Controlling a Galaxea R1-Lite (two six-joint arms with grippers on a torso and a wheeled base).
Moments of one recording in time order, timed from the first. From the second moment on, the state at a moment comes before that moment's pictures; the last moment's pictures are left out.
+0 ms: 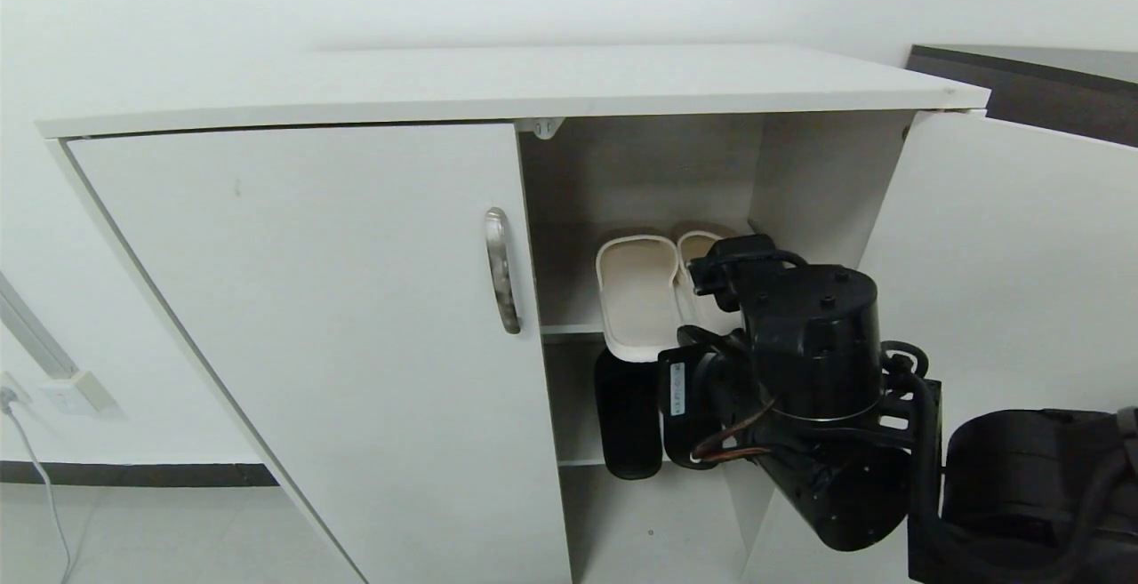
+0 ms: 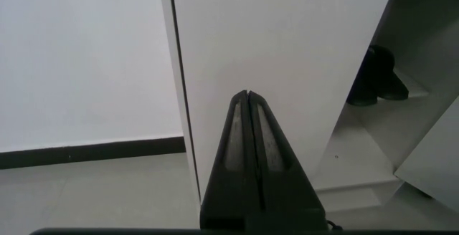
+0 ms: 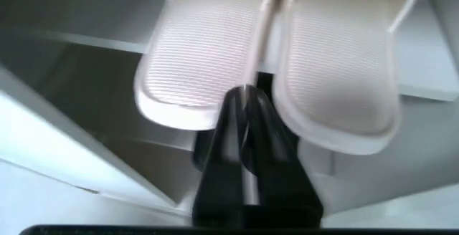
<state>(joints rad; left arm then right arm) 0.00 0.00 0.00 0.00 -0.04 0.00 0.95 1.79 -0.95 -0.59 -0.66 0.20</state>
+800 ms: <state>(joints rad) 0.00 0.00 0.00 0.00 -0.05 0.00 0.97 1.79 -0.92 -0.61 -0.67 0.19</state>
